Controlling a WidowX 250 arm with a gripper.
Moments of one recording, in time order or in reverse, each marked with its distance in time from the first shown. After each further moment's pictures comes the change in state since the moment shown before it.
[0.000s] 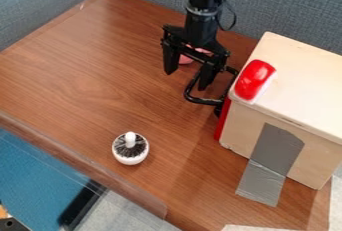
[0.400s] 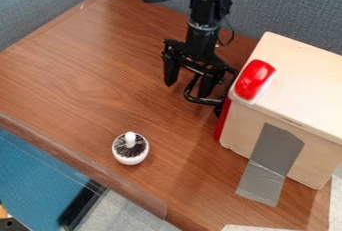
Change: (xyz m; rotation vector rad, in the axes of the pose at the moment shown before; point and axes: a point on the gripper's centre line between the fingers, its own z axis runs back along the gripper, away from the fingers) arm 0.003 0.000 -0.025 -0.002 0.054 0.024
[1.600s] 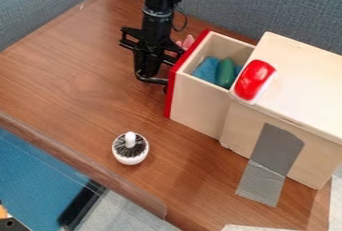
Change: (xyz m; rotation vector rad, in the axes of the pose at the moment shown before) arm -0.013 0.082 -0.001 0.070 0.025 0.136
